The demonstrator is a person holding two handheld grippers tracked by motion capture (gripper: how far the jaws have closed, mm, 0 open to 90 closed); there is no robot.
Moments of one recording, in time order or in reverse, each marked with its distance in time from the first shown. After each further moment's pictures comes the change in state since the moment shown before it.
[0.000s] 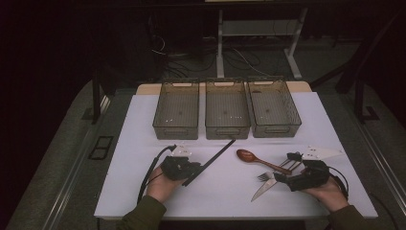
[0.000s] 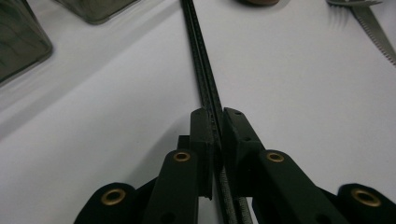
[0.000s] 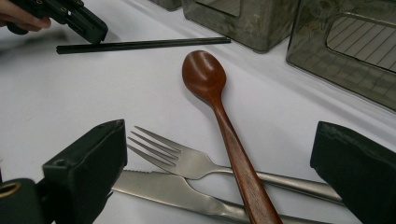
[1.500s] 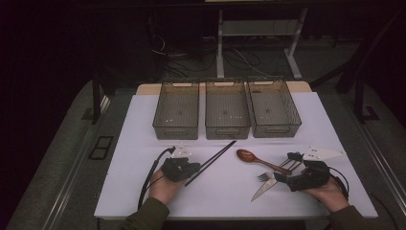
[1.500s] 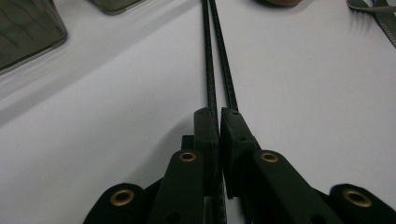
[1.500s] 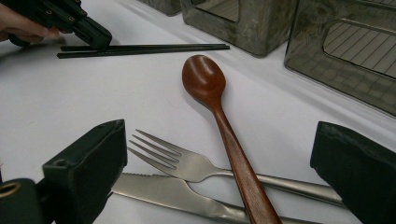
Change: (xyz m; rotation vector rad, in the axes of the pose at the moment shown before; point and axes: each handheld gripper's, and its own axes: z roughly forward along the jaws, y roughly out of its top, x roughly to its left) left arm -0.002 -0.006 0.004 -0.019 0.064 -0.049; right arm 0.002 0.000 -0.002 -0.018 -0.007 -0.001
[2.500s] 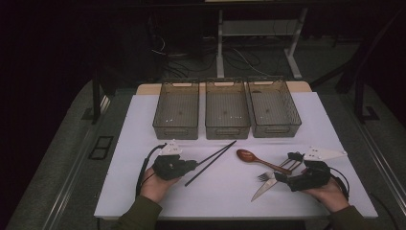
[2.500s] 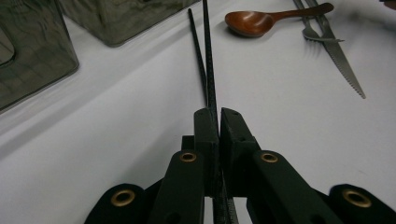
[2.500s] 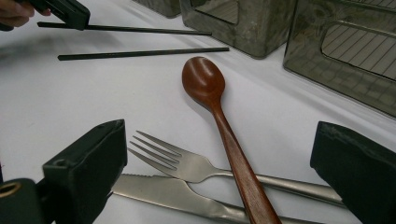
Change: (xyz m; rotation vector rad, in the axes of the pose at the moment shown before) left arm 0.003 0.008 -0.033 -0.070 -0.079 0.008; right arm 0.000 0.000 -0.001 -0.008 -0.002 0.001
